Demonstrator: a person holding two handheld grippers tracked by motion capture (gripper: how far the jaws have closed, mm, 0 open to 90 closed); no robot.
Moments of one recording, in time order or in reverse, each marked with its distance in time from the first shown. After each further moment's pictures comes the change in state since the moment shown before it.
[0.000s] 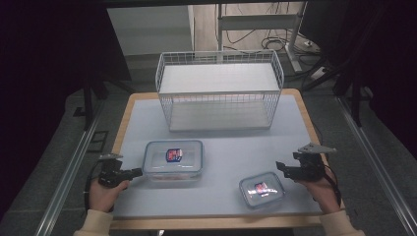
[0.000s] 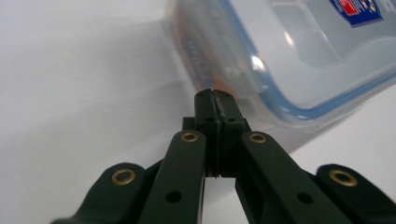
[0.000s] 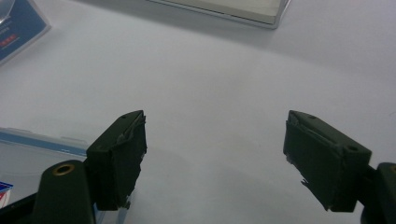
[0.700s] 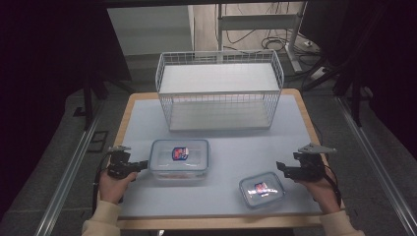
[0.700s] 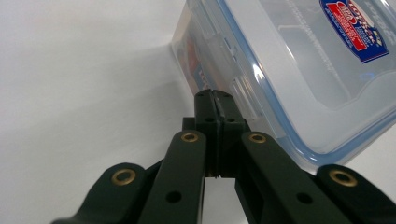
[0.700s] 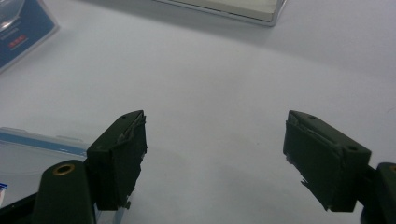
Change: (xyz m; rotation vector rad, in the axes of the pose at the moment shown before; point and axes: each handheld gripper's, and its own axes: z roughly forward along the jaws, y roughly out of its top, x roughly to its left) left arm -0.017 0.025 0.028 -0.007 -0.035 0.006; right arm 0.000 -0.001 0.001 0.004 -0.008 0.002
